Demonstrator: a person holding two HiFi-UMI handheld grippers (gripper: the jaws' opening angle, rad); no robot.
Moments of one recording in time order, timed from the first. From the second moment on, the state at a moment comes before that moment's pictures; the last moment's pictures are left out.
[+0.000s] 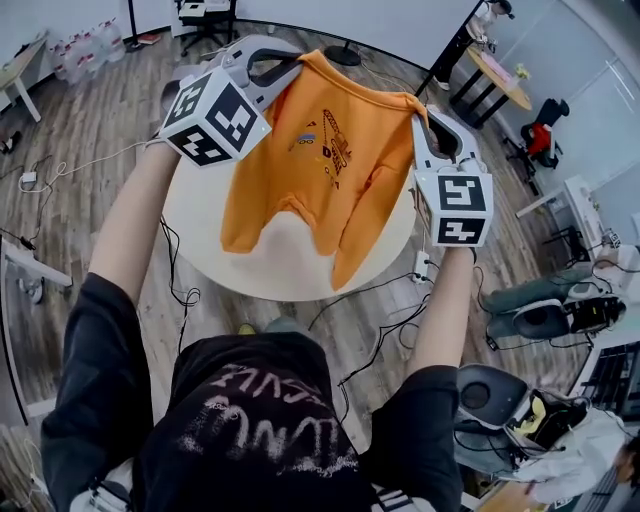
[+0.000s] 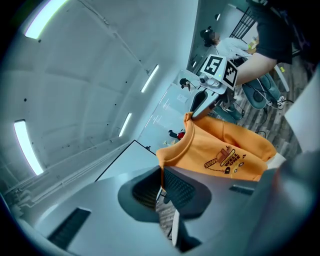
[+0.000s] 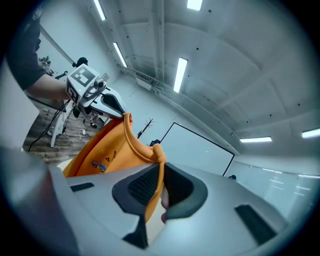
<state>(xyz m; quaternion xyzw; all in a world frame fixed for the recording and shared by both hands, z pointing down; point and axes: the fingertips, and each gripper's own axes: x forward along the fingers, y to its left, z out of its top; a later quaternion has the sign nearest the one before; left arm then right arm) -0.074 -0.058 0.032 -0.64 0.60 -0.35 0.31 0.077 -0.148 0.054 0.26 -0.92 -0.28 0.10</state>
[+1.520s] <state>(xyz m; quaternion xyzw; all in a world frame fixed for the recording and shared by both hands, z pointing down) 0.131 0.162 0.132 -0.63 0.65 -0.36 0.23 0.267 0.048 0.158 0.18 -0.96 -0.21 0.10</state>
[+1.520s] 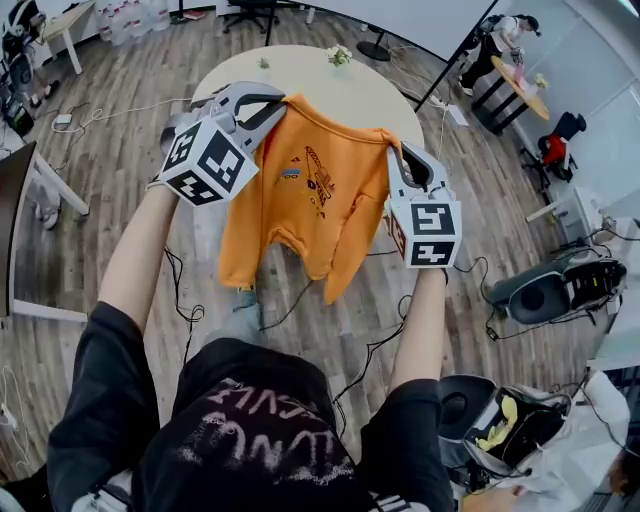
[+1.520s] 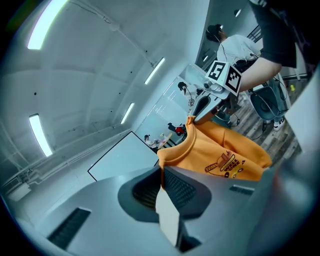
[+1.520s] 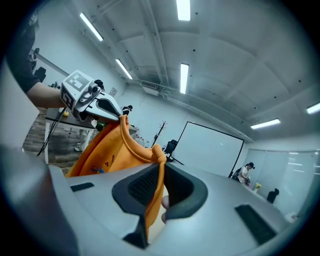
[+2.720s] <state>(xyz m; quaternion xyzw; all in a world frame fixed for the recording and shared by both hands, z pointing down) -0.169 -0.075 0.249 -0.70 0.60 -0.37 0.13 -0.020 -0.176 0.260 0.20 -0.95 -0.14 0.20</state>
